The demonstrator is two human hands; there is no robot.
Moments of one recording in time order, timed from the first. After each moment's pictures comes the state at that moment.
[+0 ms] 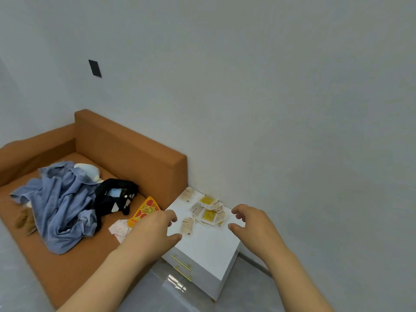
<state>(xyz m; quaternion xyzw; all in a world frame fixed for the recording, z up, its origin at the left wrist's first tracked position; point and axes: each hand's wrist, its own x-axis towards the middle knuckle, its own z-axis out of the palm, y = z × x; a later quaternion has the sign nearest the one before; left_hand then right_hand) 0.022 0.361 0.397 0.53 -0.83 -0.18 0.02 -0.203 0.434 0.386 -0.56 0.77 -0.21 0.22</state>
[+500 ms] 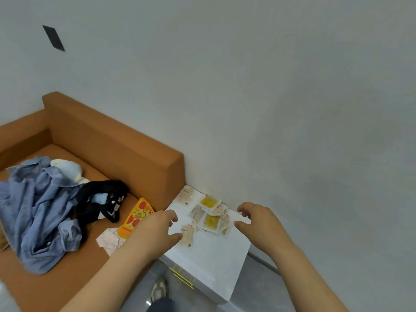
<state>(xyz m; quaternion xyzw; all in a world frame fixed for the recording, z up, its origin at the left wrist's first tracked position) -0.021 0.185 0.340 0.52 -0.82 -0.23 -0.05 -0.254 0.270 0.340 -0.52 0.80 -0.15 0.26</state>
